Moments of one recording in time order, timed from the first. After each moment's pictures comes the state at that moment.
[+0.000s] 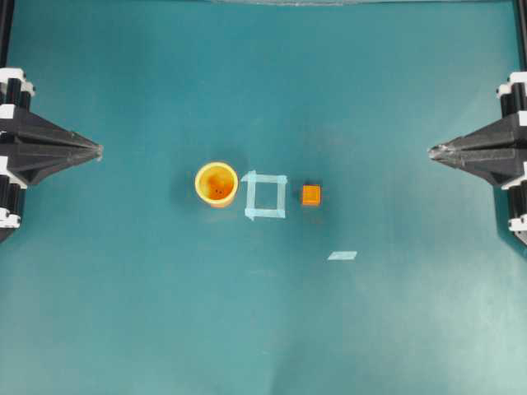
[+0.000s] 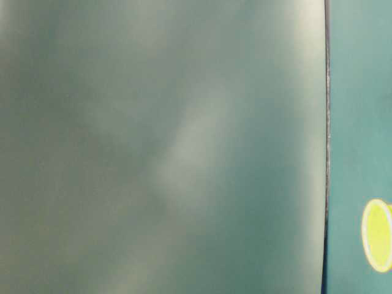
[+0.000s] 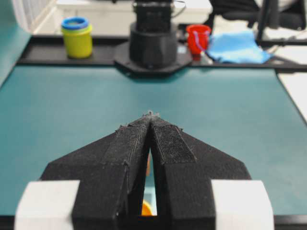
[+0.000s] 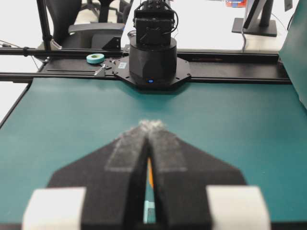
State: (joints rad) left arm 0.00 -0.97 1.17 0.00 -0.29 0.00; right arm 0.00 -0.96 1.17 0.00 -0.29 0.00
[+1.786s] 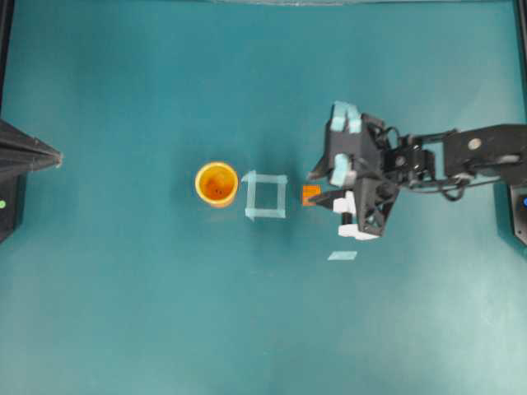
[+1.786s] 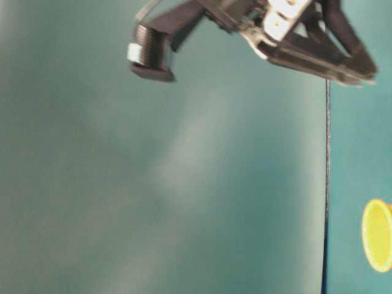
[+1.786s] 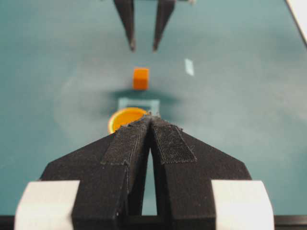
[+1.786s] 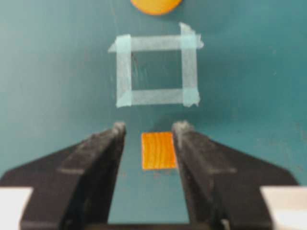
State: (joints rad) left arm 0.00 -1.20 1.11 0.01 0.26 -0.03; right arm -0.04 -0.07 0.78 0.00 0.03 0.08
